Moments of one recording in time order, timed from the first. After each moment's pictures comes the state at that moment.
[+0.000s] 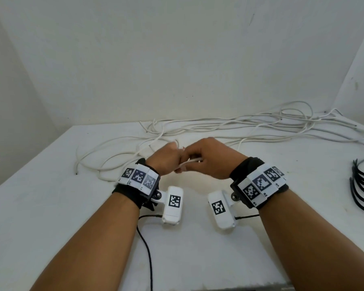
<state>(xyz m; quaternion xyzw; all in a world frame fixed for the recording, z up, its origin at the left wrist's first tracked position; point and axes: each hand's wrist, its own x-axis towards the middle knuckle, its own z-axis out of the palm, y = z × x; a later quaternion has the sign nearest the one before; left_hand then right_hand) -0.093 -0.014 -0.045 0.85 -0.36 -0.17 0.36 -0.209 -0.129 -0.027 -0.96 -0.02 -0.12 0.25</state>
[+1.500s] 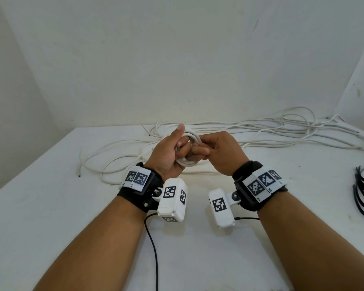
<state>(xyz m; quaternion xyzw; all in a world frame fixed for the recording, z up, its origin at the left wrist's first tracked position) -0.110 -0.015 -0.033 0.41 -0.30 -0.36 0.78 -0.197 -0.145 -0.036 -0.89 0.03 -0.28 0.37</state>
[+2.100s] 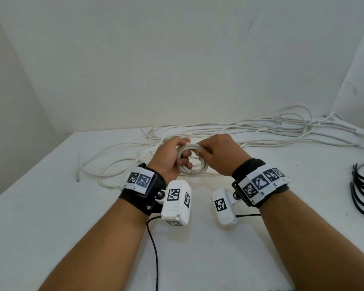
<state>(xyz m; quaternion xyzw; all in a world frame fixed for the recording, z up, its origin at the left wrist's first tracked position) -0.108 -0.026 -0.033 0.55 -0.17 -0.34 0.75 -0.202 -0.155 -0.028 -0.96 0.06 -0.23 0.17</state>
